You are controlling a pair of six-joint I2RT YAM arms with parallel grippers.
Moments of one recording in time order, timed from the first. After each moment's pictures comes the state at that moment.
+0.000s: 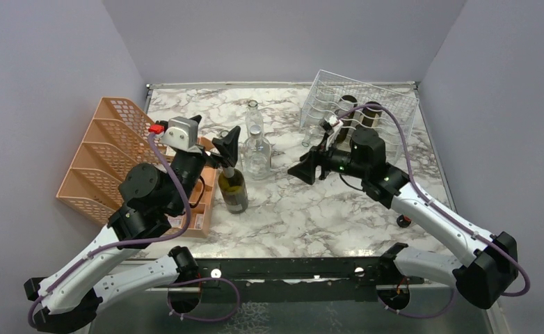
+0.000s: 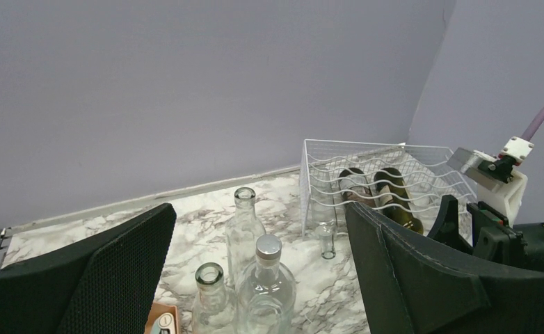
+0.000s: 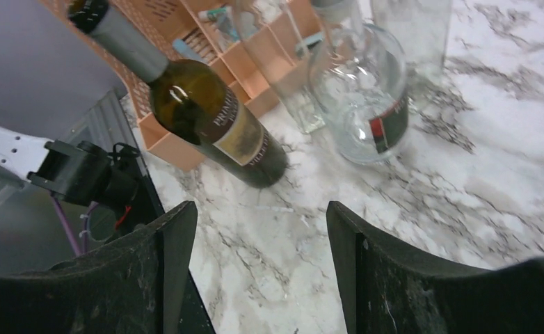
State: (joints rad) left arm -0.95 0.71 1.07 -0.09 -0.55 0.09; right arm 0.59 1.11 0.87 -0.06 -0.47 0.26
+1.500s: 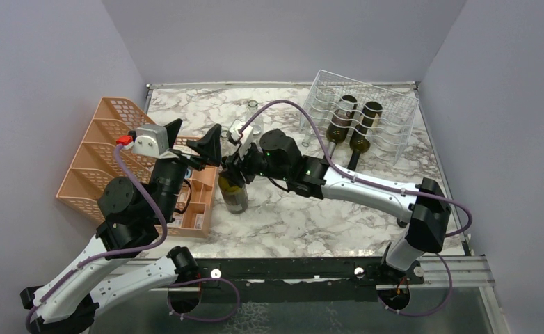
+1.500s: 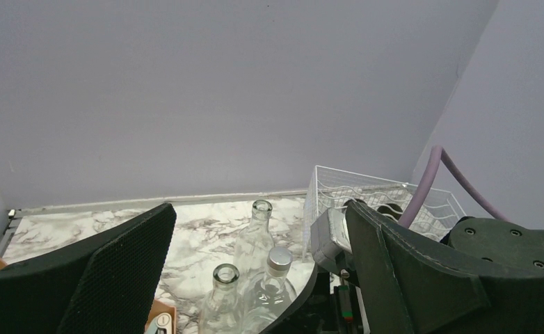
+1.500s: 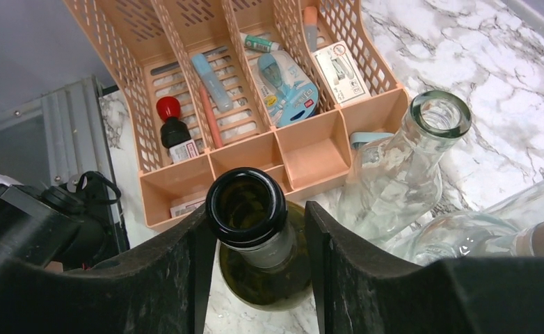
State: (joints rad) left arm -0.95 0.61 1.04 -0.05 -0.64 0.05; right arm 1.09 1.65 1.37 0.02 -0.11 0.02
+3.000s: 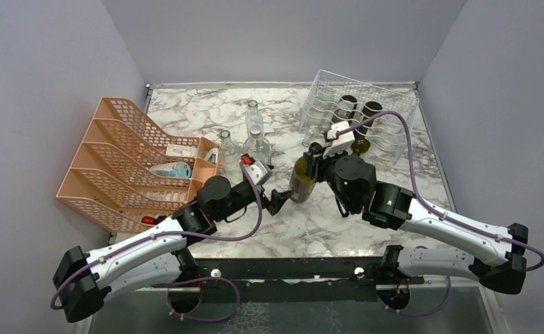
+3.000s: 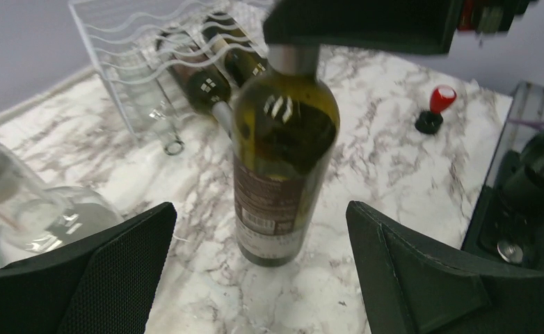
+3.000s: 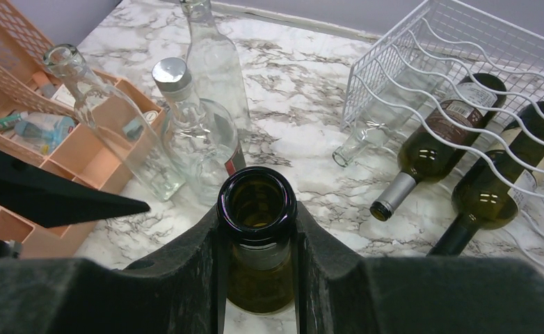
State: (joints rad) left arm -0.95 0.86 0.54 0.28 0.04 -0.01; right arm 1.11 1.03 1.00 -0.19 0.72 0.20
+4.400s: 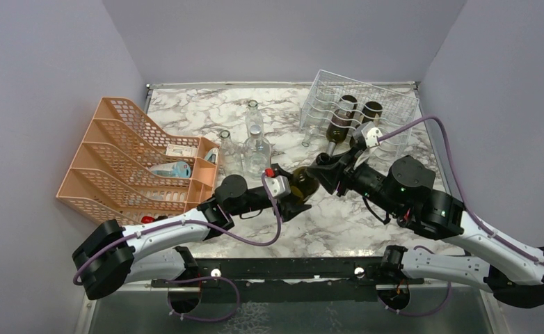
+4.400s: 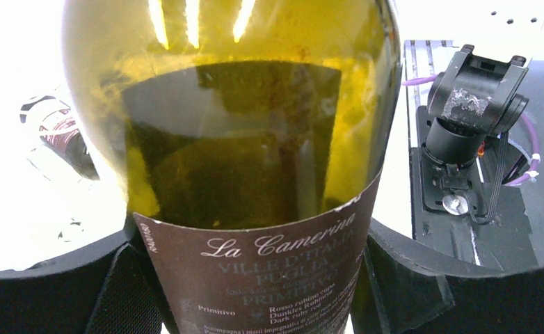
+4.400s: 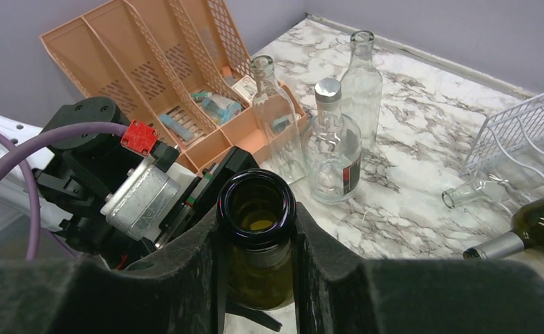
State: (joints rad) left arm -0.96 1.13 0.52 0.64 0.37 0.10; right arm 1.11 0.81 1.09 -0.33 0.26 0.19
